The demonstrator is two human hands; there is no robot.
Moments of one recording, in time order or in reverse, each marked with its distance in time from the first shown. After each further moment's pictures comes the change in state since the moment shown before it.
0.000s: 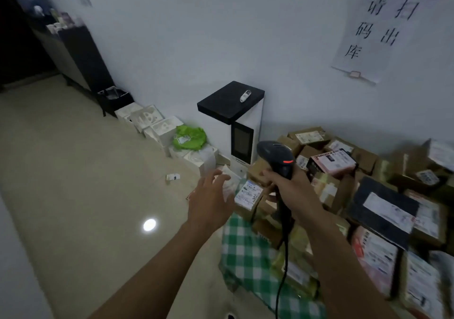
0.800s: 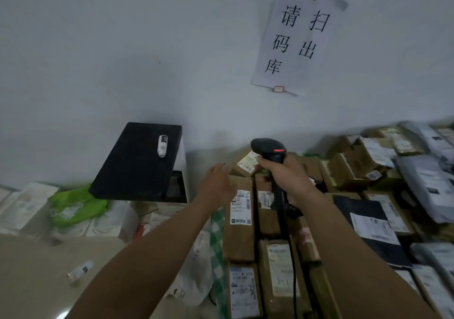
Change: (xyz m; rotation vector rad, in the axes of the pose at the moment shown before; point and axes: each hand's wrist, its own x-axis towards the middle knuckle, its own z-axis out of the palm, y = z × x) left_hand 0.420 0.047 0.138 -0.099 -0.564 0.546; right_hand 0.287 -0.080 -0.032 0.045 0.603 0.131
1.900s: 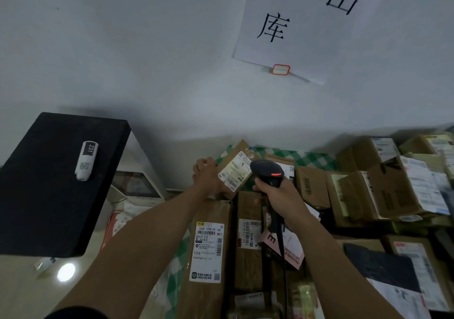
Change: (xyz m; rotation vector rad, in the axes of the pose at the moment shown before) left_hand 0.252 -0.062 0.169 -0.089 -0.240 -0.402; right_hand 0.217 0.091 -0.067 -0.082 -0.057 0.248
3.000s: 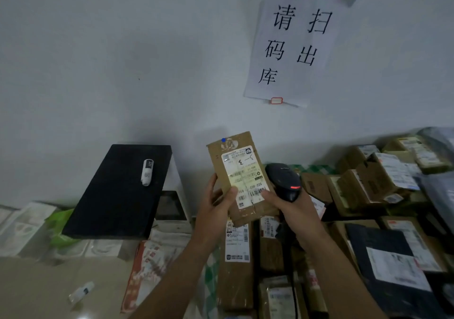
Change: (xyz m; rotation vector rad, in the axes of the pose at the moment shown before) left_hand -0.293 0.017 -0.102 -1.170 0.122 0.204; right_hand -0.173 -0.023 0.036 0.269 0.055 -0.245
